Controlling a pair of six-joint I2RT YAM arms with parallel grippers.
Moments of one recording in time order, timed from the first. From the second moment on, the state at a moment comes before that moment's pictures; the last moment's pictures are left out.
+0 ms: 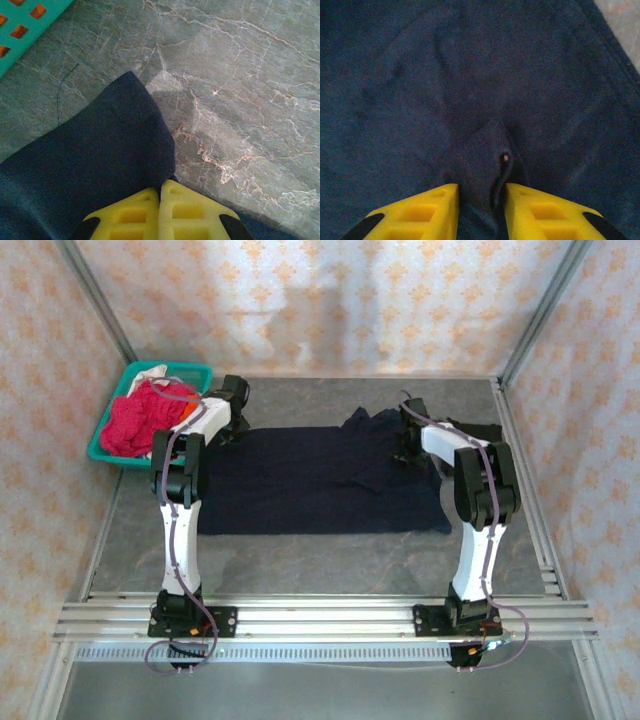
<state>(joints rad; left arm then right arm) -0.05 2.33 1.88 -0.81 -0.29 -0.78 0.18 2.02 1.39 -0.54 0.01 0.52</state>
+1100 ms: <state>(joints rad) -0.05 2.27 1.79 -0.78 -0.19 -0.80 0.07 1.81 1.17 -0.56 -0.10 0.54</state>
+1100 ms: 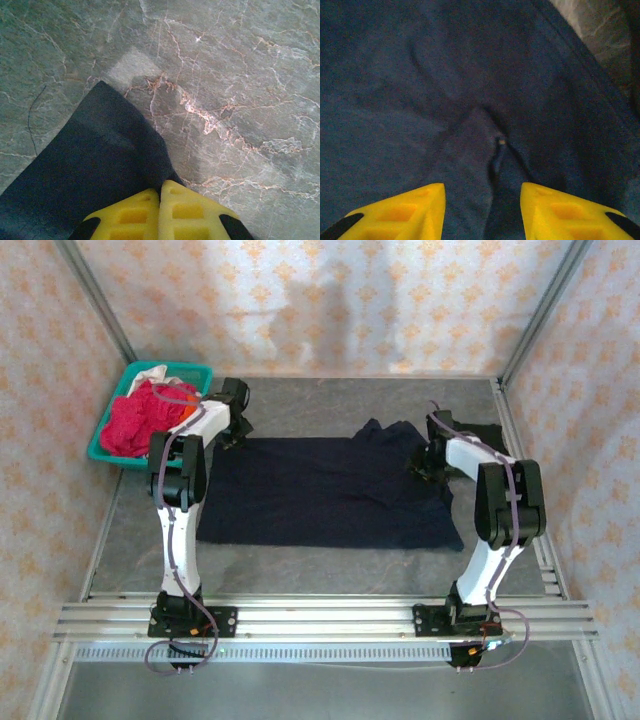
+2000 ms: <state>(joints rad) -0.05 2.27 1.80 -0.81 -0.19 -0.78 0.14 2.34 1.95 -0.70 0.07 0.38</state>
